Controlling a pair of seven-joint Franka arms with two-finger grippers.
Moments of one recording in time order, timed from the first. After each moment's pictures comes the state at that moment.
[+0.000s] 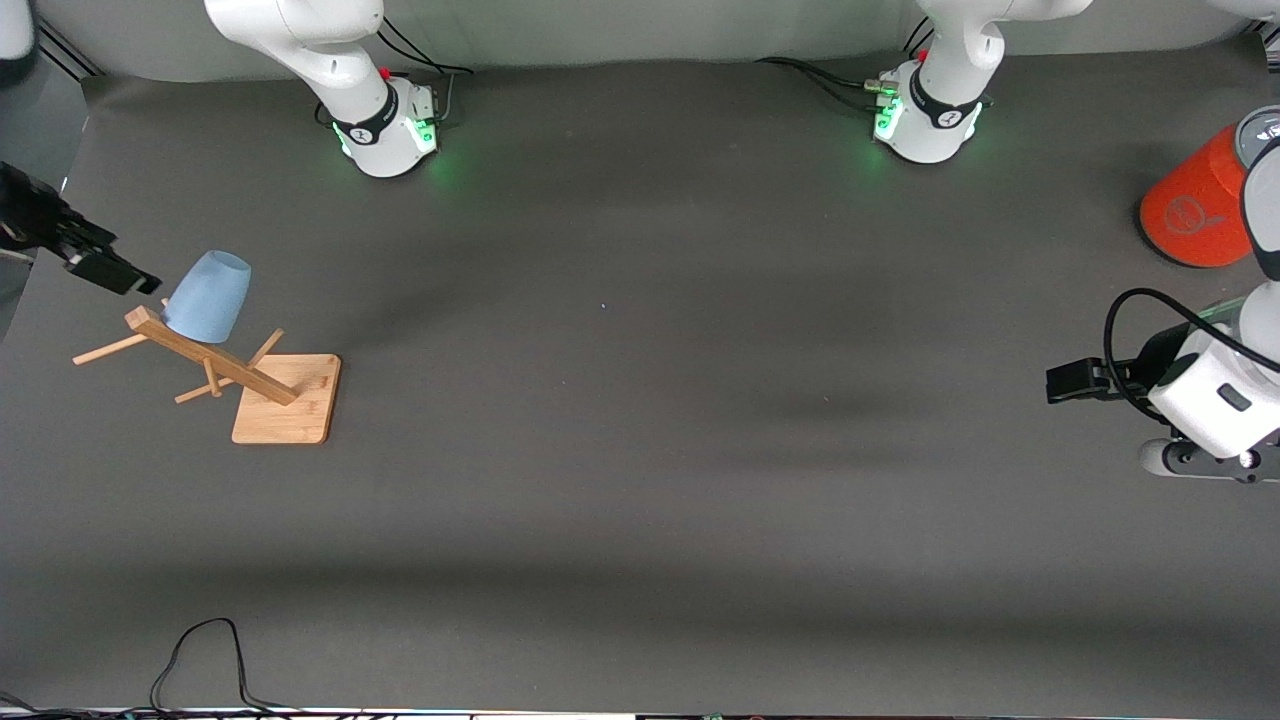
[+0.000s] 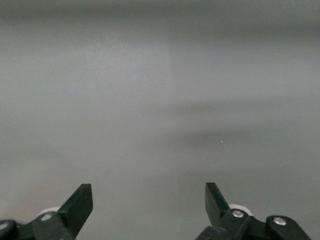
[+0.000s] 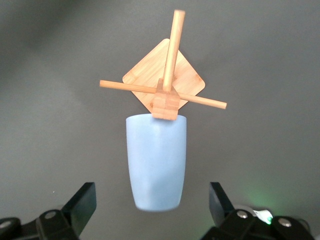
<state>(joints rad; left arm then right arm) -0.08 0.42 0.00 -1.14 -0.01 1.46 -0.03 0.02 -0.19 -0.17 -1.96 0.01 1.70 0.59</state>
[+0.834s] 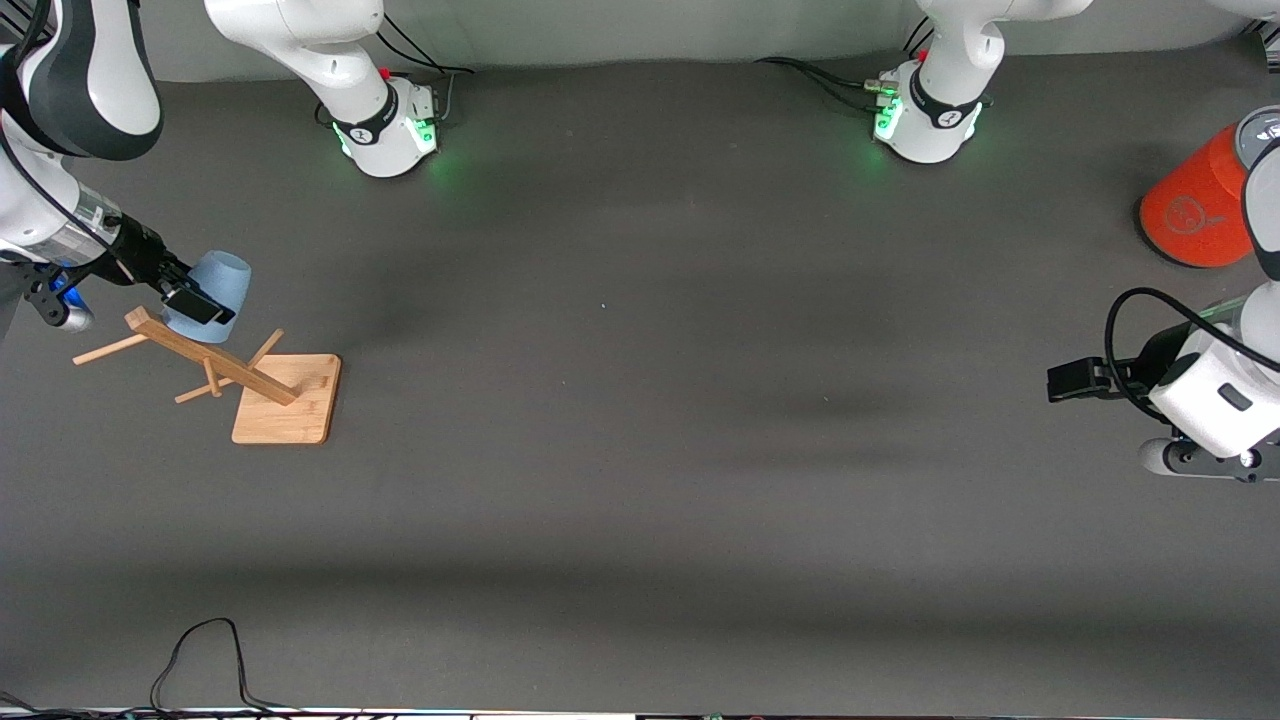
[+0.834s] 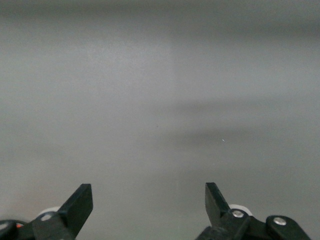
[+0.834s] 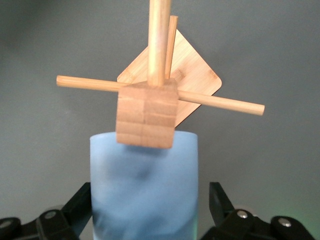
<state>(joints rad) -0.07 0.42 0.00 -1.14 -0.01 1.46 -0.03 0.02 -0.22 -0.18 -2.26 0.04 2.01 0.60</state>
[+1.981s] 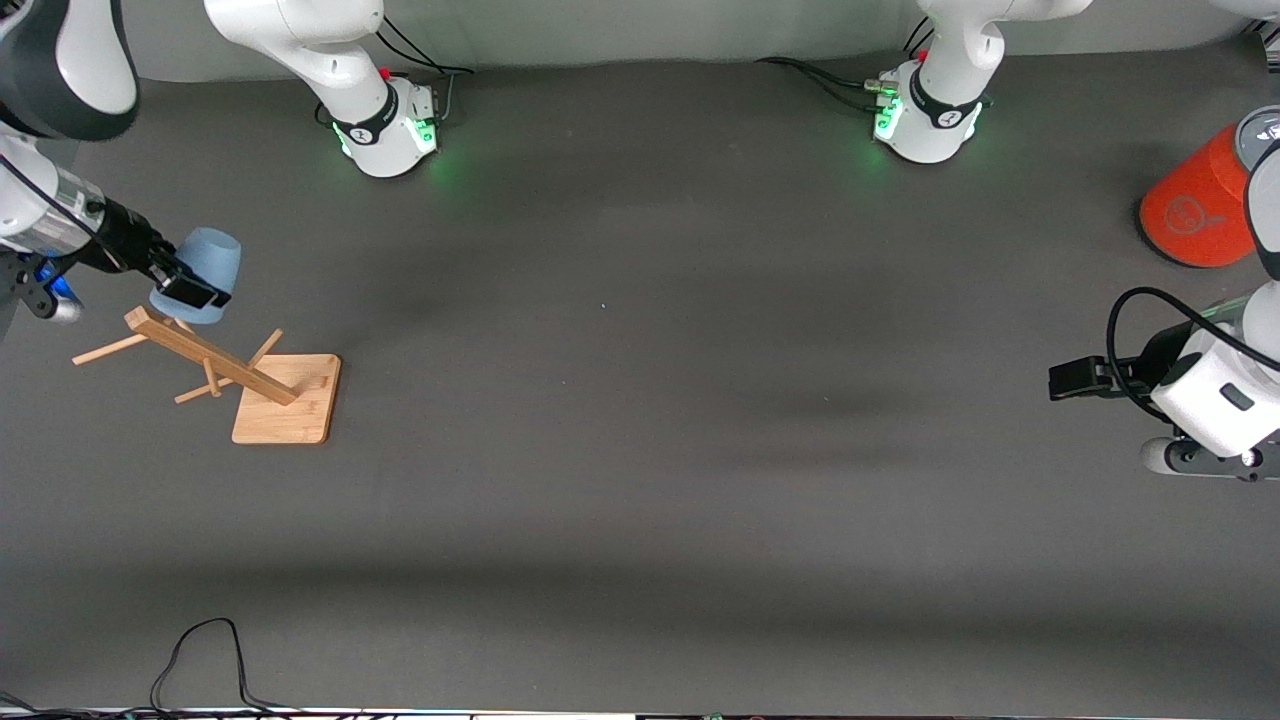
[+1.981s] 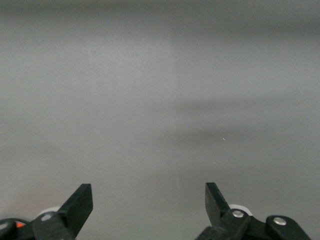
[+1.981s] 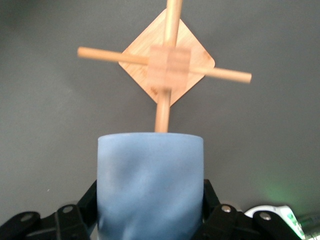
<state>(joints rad) -0.07 0.42 0.00 -1.14 -0.01 1.45 -0.03 0.07 -0.24 -0.17 -2.11 0.05 1.76 0.67</state>
